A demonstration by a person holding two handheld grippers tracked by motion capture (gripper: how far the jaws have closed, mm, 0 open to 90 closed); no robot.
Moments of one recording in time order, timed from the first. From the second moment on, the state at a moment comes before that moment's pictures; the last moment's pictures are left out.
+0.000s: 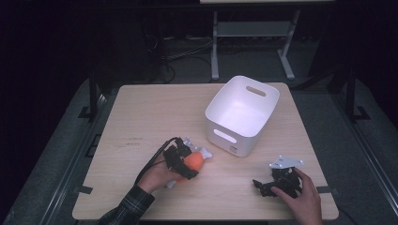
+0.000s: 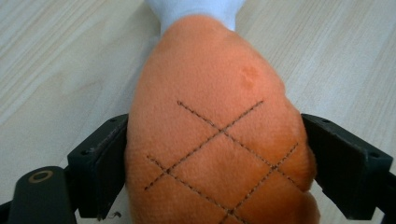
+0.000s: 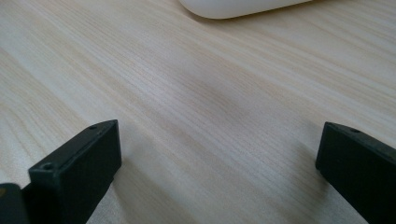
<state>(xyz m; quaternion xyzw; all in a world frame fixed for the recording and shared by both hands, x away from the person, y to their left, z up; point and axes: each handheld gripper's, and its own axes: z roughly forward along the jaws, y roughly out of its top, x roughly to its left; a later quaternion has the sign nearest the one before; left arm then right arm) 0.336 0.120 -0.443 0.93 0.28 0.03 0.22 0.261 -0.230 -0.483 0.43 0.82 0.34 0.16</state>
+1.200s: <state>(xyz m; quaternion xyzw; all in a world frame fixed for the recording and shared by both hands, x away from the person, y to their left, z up) 0.340 0.141 -0.415 0.92 0.27 0.03 0.27 0.261 -0.230 -0.483 0.43 0.82 0.34 0.16</state>
